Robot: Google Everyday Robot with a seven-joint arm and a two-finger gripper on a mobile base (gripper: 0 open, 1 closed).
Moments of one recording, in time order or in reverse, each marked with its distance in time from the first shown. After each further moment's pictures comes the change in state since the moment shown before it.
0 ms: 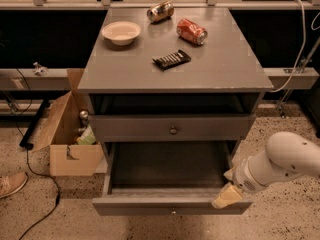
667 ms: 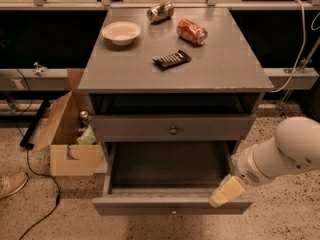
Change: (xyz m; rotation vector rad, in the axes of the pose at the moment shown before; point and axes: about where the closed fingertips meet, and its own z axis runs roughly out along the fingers) arm -0.044 0.031 -0.067 0.066 -0.036 0.032
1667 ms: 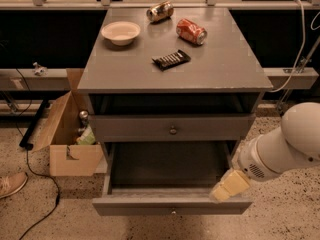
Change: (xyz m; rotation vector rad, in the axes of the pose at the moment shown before) arm -0.023 0.021 -0.051 0.071 0.030 0.019
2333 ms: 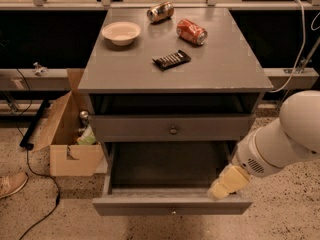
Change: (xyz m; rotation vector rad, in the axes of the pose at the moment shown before) arm -0.014 0.010 -0.025 0.031 0.032 -0.003
